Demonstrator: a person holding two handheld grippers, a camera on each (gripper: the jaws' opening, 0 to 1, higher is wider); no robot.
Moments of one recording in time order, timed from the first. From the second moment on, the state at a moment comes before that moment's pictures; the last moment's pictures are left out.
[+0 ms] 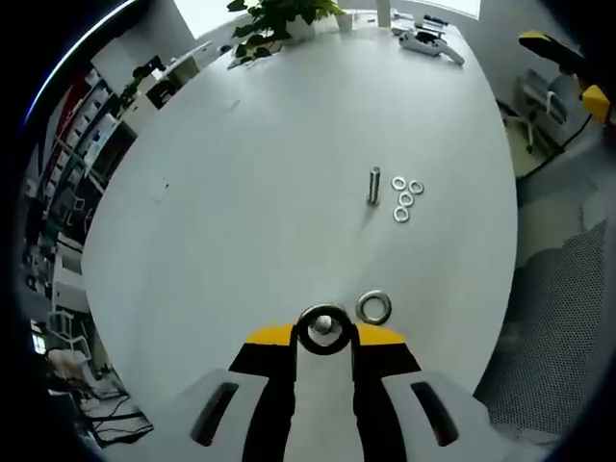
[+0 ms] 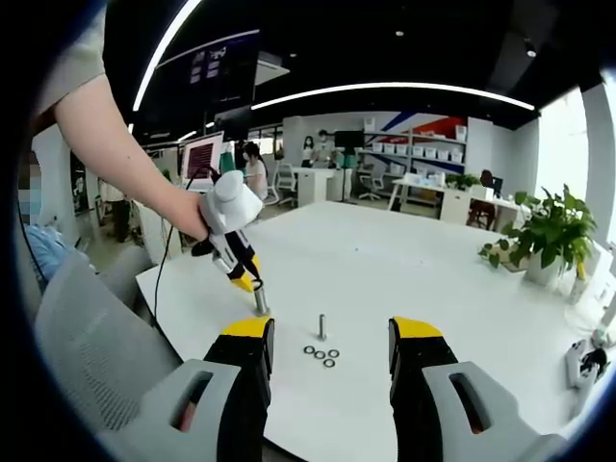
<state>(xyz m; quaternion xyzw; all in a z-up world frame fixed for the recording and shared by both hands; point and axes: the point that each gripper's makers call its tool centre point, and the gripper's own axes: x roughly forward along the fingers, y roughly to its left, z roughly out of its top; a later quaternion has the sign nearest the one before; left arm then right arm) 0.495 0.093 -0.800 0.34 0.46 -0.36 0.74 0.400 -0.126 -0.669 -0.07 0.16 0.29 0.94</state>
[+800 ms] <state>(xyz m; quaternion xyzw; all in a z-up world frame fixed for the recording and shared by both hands) 0.497 0.091 -0.816 0.34 0.48 -0.36 0.73 0.400 -0.126 -0.673 -0.08 0.17 0.29 0.94</state>
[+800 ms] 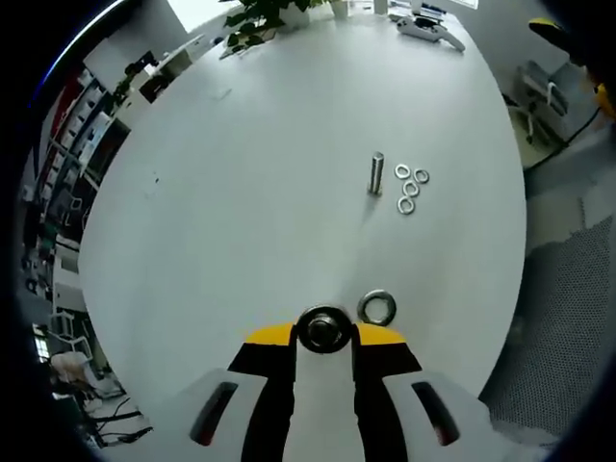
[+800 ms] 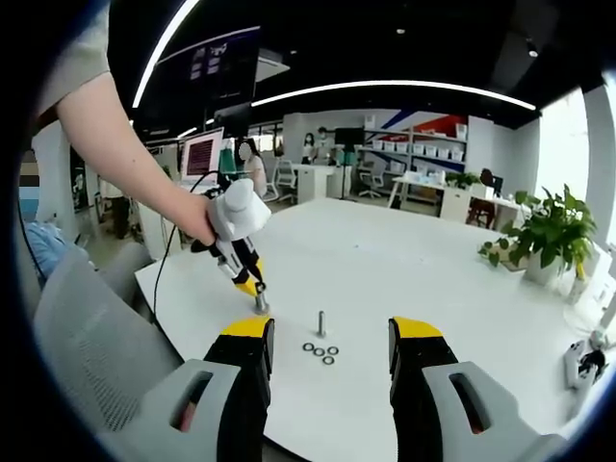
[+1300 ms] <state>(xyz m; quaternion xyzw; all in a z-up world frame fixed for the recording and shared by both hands) 0.501 0.090 -0.798 0.25 0.45 -0.35 0.78 0.396 -0.117 -0.686 -0.12 0.19 0.30 0.93</state>
